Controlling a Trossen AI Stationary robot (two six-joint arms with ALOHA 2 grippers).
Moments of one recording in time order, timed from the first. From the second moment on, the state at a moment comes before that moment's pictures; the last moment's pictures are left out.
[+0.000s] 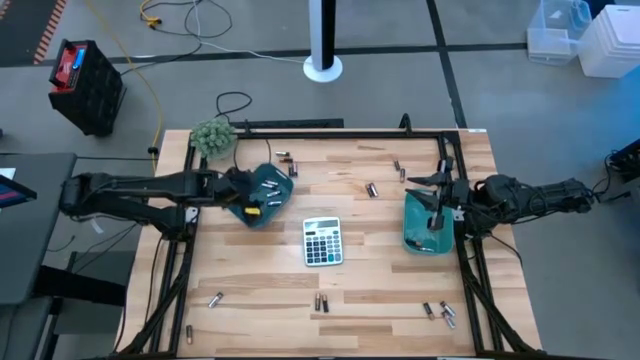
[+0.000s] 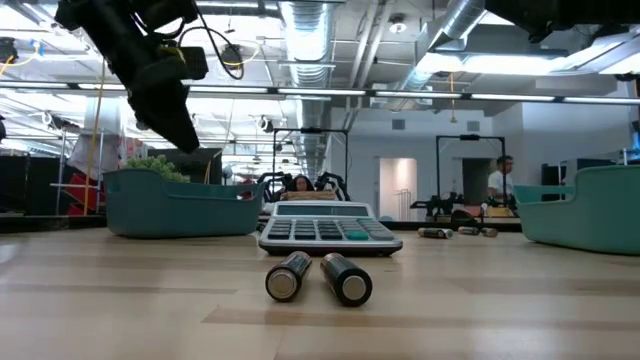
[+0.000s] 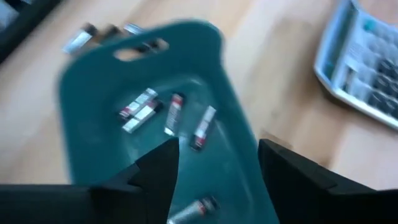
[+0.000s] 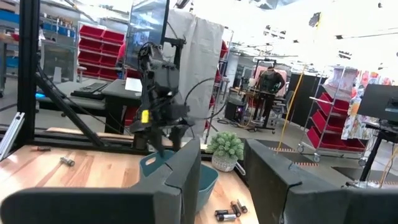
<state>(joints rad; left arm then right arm) 0.13 1.02 0.71 -0.58 -0.27 -0.30 0.15 0.36 0.37 0.18 0.37 -0.27</state>
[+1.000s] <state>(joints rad) -0.02 1.02 0.71 -0.91 -0.03 -0.57 0.02 0.72 0.37 0.44 0.36 -0.22</state>
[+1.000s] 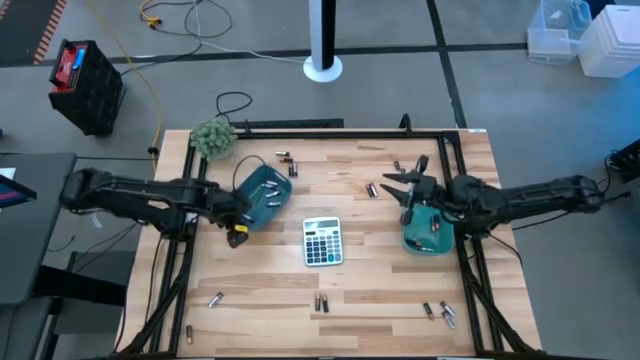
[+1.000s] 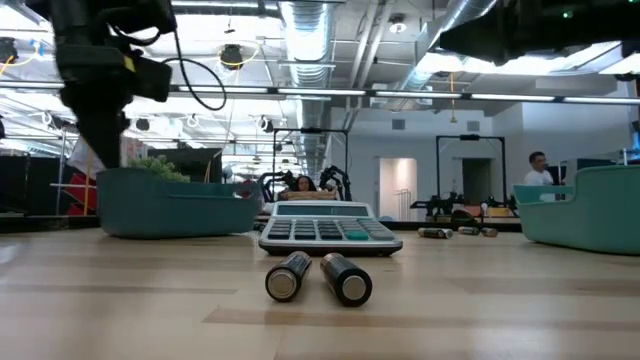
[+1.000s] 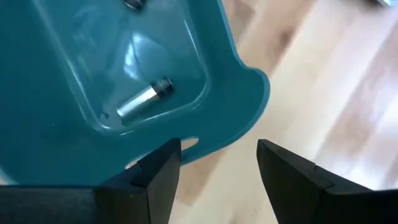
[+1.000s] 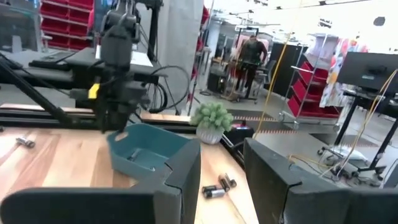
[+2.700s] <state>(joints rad) -0.04 1.02 0.60 -0.03 -0.42 0.03 0.09 1.39 0.83 -0.28 0.22 0.25</state>
